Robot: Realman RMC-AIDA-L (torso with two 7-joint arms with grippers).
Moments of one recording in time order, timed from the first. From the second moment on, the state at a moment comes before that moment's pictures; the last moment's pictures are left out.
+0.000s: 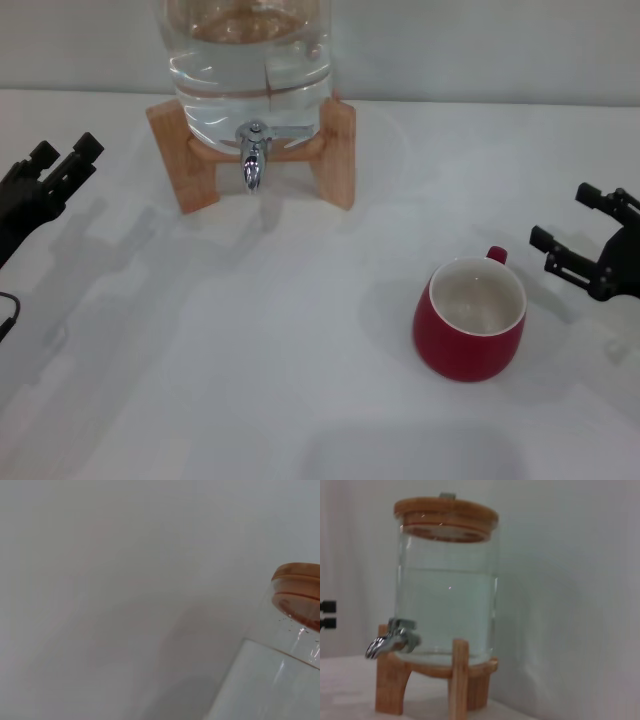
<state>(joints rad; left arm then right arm) -0.38 -2.08 0.33 0.26 -1.65 -1.38 2.02 0.43 2.02 -0.73 -0.19 1.76 1.40 -2.60</state>
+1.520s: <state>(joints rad) -0.38 -2.08 0.33 0.26 -1.65 -1.38 2.02 0.44 2.02 -0.79 -0.14 1.75 1.29 -2.62</state>
